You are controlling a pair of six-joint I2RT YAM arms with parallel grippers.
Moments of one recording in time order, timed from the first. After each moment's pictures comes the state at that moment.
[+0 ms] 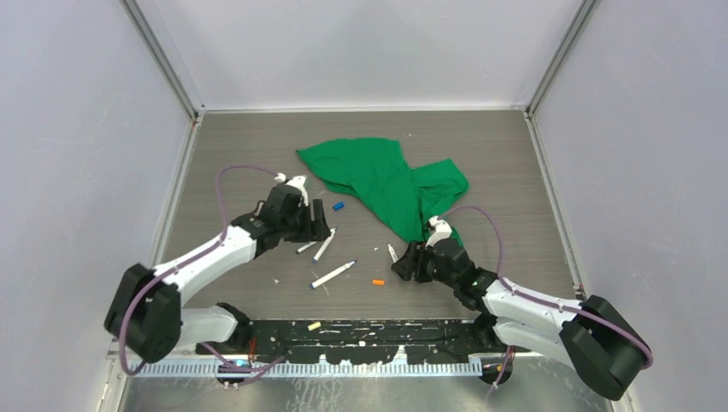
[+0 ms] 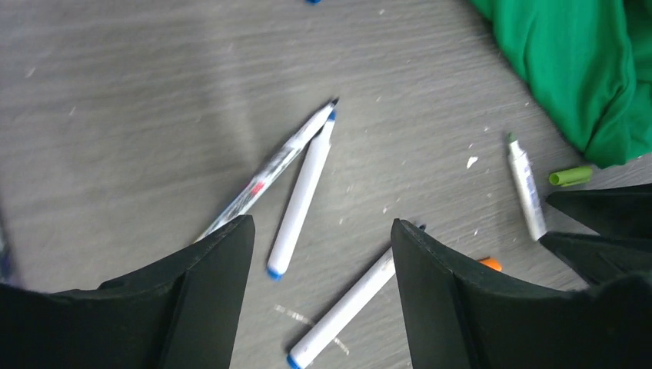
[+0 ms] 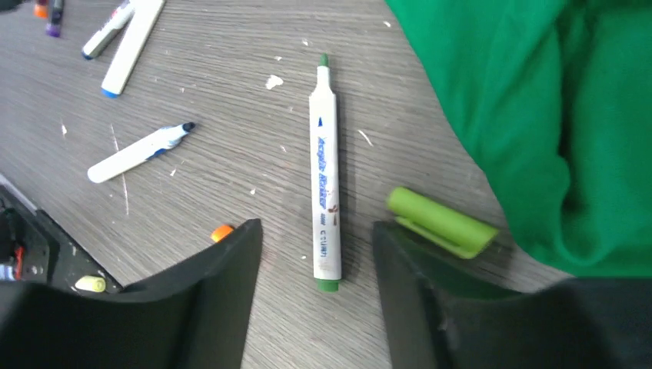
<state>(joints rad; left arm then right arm) -0.57 1.18 0.68 -0.31 0.00 -0.55 0.70 0.97 0.14 0.24 -0.03 0.68</state>
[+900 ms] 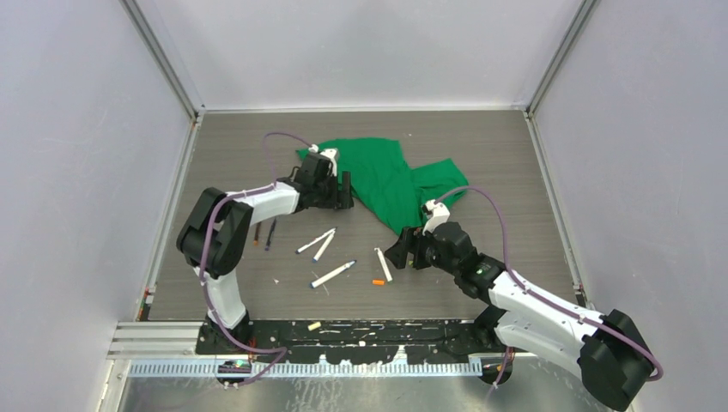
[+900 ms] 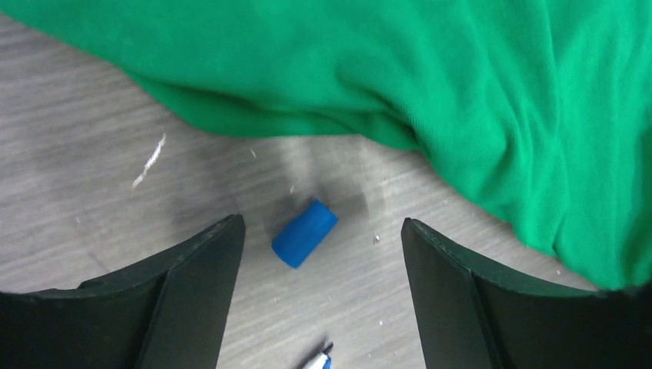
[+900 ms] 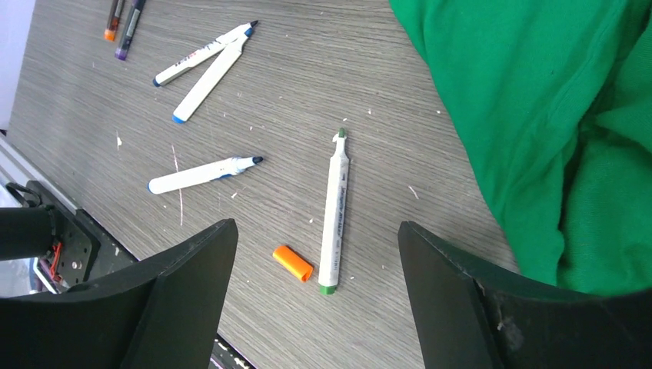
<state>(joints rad) -0.50 1.83 1.08 -0.06 0.08 -0.40 0.71 0.88 0.35 0.01 -0.05 0.58</state>
